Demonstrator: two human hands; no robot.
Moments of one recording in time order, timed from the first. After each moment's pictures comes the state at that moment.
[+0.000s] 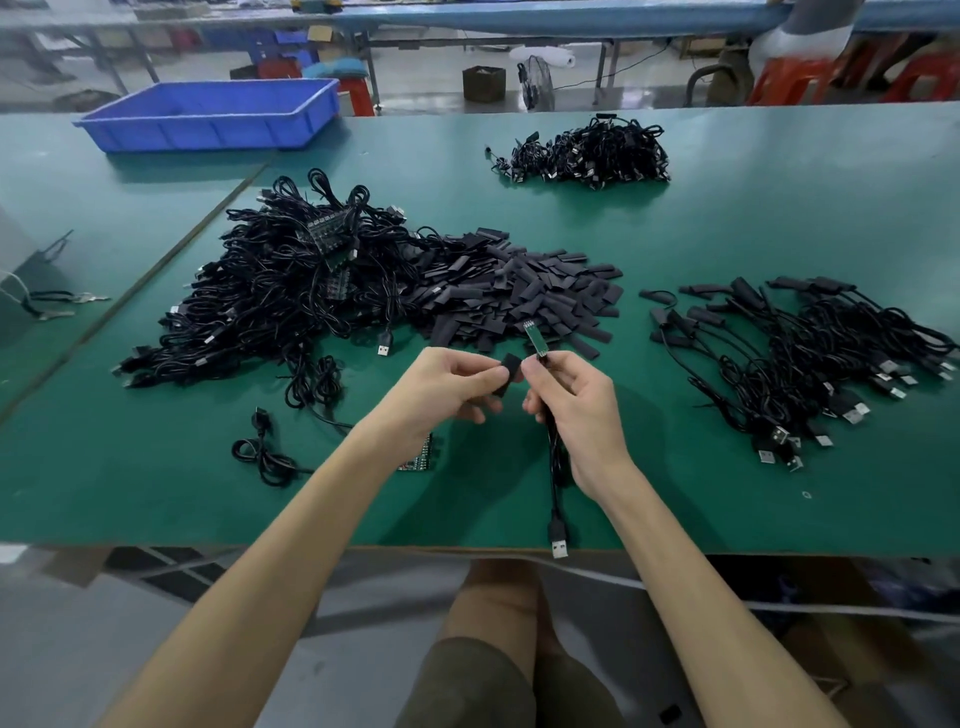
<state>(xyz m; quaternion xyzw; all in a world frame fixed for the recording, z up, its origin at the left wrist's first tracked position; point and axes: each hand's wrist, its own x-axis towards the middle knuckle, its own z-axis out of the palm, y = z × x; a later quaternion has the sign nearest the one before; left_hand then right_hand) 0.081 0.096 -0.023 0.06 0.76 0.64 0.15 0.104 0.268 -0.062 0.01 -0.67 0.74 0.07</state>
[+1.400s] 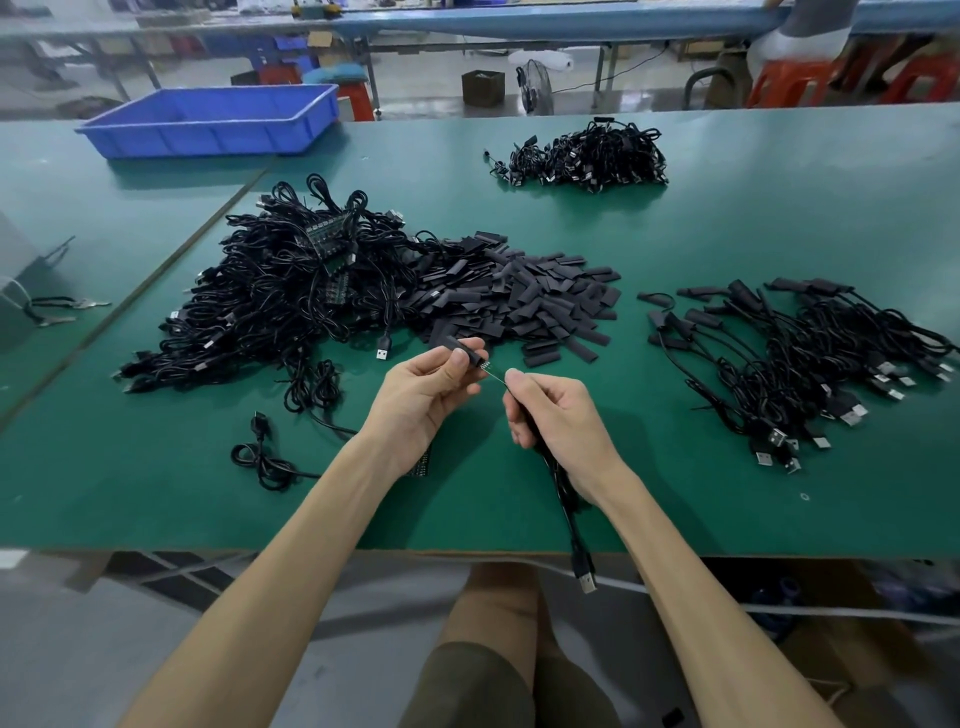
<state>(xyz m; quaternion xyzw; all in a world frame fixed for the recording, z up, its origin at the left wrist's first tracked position) 0.072 0.088 -0.050 0.01 0.51 0.86 0.10 0.105 0.265 -0.059 0.09 -0.72 0.69 -0.01</state>
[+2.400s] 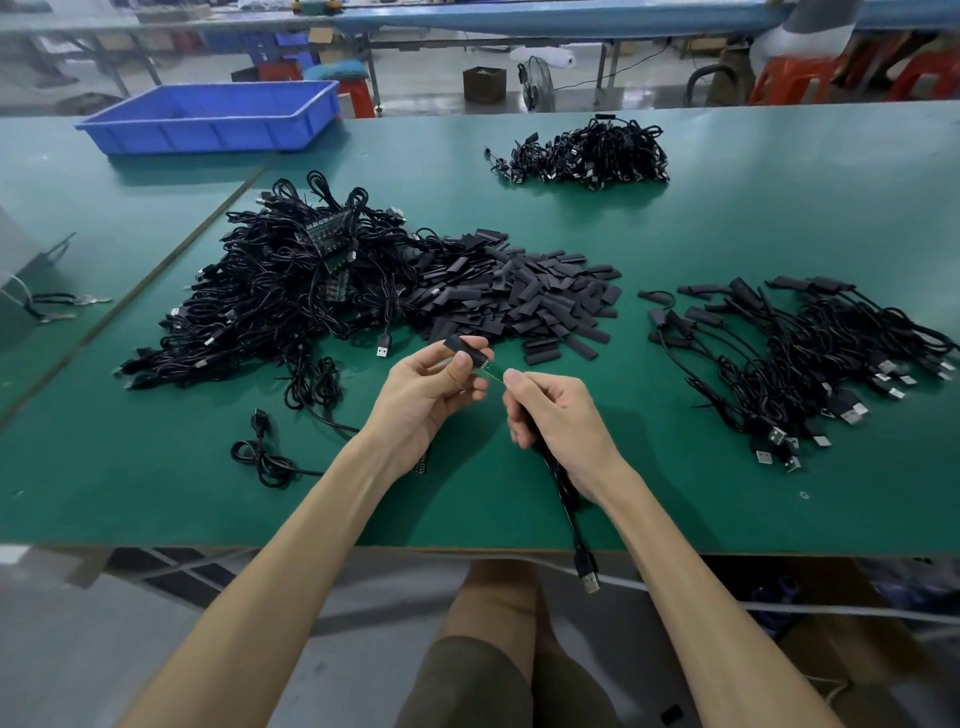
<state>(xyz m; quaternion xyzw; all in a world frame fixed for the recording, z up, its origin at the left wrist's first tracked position) 0.076 0.087 -0.053 0.07 0.53 0.84 0.10 0.107 0.266 -0.057 0.09 -0.72 0.69 -0.01</state>
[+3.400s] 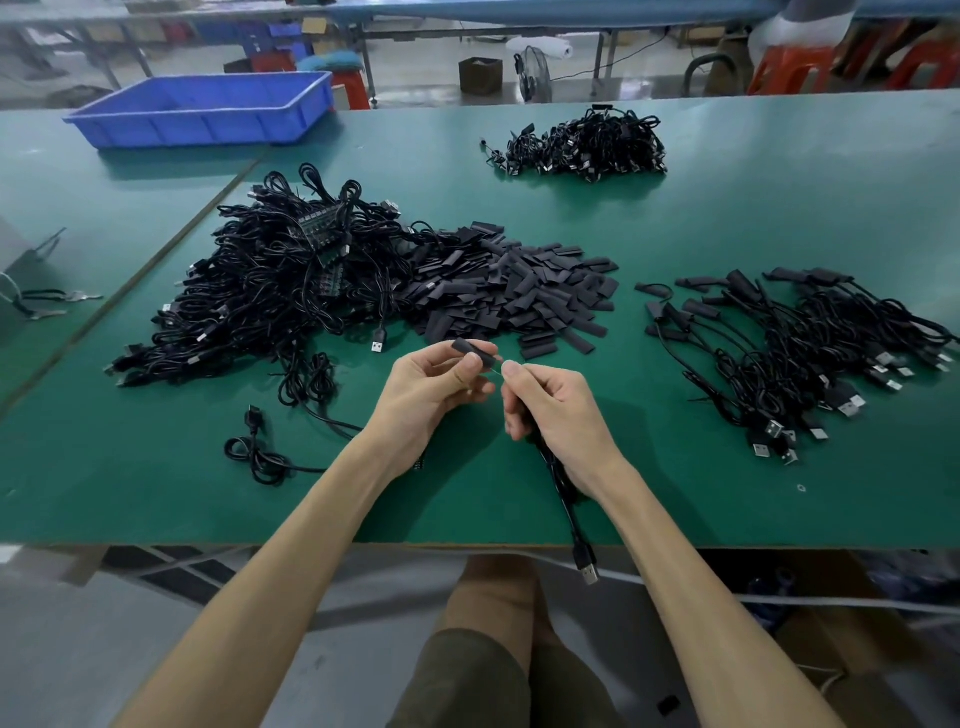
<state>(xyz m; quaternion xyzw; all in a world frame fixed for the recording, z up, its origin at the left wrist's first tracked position) 0.076 0.089 -0.059 0.10 0.59 0.79 0.09 0.106 0.265 -0.058 0.09 -0.70 0.71 0.01</state>
